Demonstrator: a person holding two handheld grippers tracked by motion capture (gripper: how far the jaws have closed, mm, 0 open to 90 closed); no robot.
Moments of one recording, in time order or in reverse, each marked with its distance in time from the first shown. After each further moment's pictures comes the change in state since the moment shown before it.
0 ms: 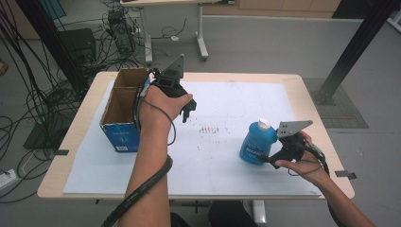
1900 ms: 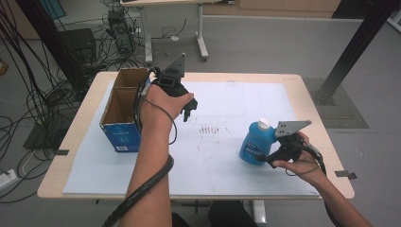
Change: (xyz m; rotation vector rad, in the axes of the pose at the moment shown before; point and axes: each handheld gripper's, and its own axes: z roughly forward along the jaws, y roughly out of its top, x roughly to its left) left arm -0.002 0.001 -0.002 -0.005 0.002 0.002; right arm 0.002 0.002 0.004 -0.034 0.000 0.013
